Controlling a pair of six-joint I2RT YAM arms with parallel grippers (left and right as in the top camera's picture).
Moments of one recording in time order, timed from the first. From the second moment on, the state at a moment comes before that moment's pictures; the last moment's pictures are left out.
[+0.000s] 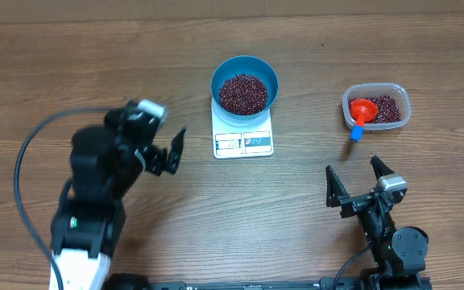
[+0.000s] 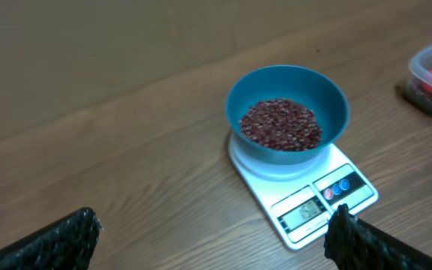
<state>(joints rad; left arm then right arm) -0.10 0.86 0.79 -0.35 0.24 0.21 0.09 0.01 0.02 -0.02 -0.15 0.10</state>
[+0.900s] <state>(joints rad) 0.09 0.04 0.04 0.02 0.16 0.16 0.09 0.01 0.02 -0.02 -0.15 0.10</state>
